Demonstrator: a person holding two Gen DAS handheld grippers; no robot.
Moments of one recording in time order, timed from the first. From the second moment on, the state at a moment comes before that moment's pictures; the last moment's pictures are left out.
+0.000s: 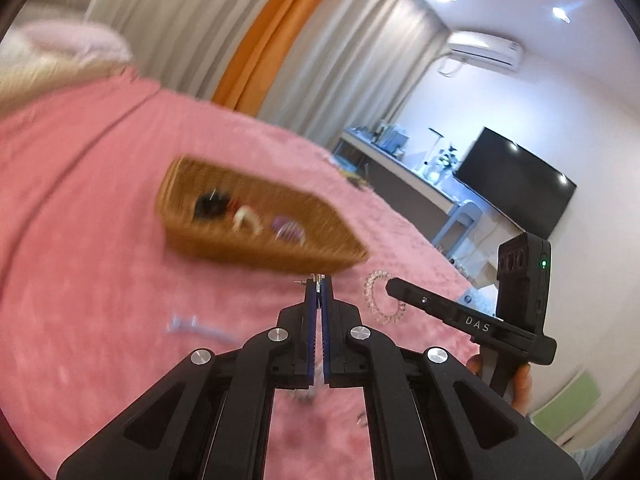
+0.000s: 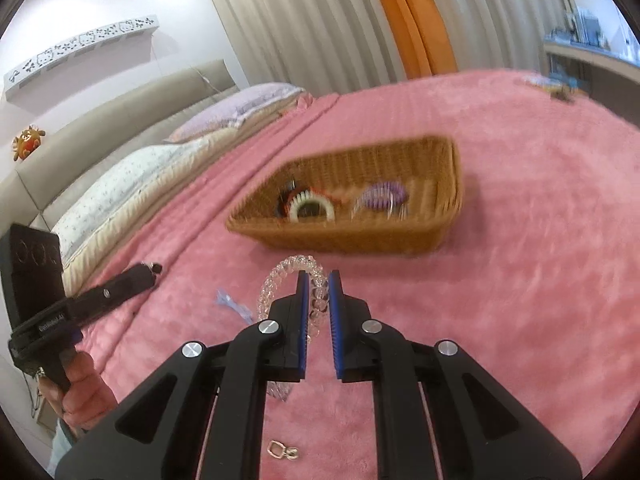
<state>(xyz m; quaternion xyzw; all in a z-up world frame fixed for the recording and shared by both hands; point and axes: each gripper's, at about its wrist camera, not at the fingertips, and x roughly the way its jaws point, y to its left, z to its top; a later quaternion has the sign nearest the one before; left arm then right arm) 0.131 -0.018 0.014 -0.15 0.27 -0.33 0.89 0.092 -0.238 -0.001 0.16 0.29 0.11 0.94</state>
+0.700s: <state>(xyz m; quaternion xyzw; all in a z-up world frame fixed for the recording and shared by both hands) 0.297 -0.091 0.011 -0.11 0.29 -0.25 0.92 0.275 -0.278 0.005 0.18 0.33 0.05 0.93</state>
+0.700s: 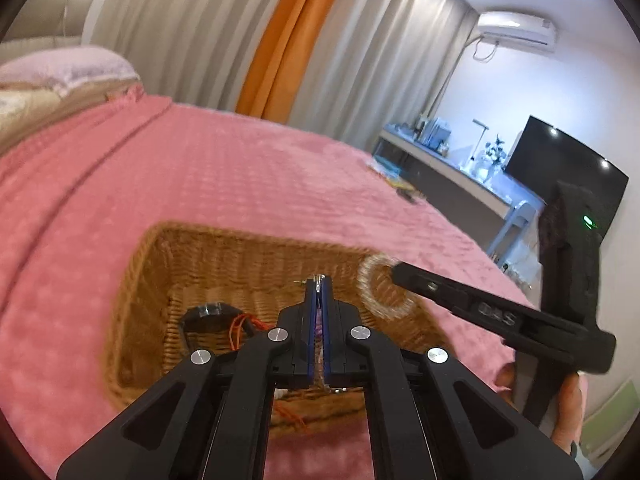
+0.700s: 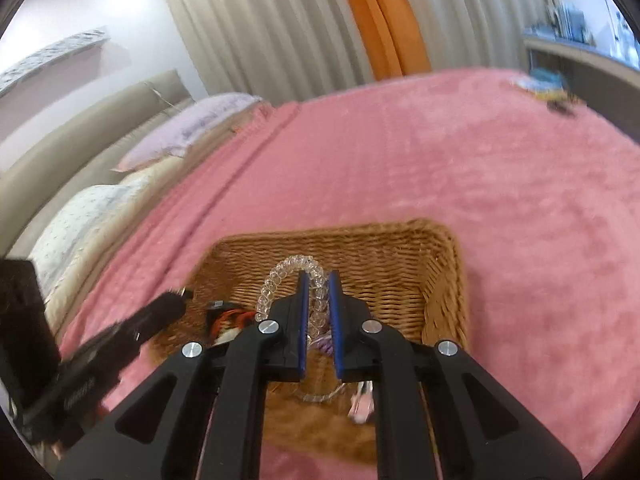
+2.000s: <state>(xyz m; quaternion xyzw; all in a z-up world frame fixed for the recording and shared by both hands) 0.282 -0.122 -0.016 0.10 0.31 -0.25 0.91 0.273 -0.287 -0.018 0.15 0.32 0.00 0.93</state>
